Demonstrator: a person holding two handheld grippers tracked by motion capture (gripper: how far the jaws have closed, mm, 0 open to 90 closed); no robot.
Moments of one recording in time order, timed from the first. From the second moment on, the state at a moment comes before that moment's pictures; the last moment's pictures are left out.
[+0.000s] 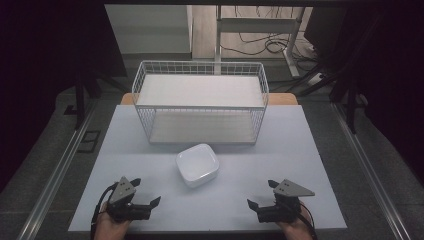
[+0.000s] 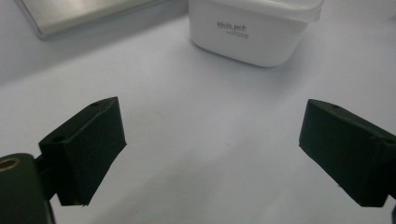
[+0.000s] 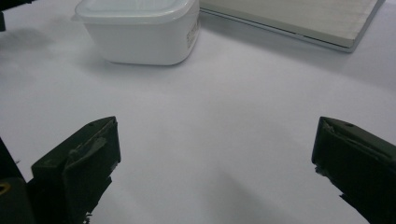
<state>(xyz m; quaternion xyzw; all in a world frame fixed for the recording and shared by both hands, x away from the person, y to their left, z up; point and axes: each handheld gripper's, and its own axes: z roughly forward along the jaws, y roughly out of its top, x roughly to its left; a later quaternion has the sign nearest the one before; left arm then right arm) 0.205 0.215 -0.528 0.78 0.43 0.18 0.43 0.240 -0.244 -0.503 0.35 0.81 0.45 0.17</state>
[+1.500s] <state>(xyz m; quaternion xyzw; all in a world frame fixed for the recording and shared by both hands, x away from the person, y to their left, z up) 0.254 0.196 -0.520 0.77 0.43 0.17 0.44 0.312 -0.185 -0.488 0.34 0.83 0.43 0.12</state>
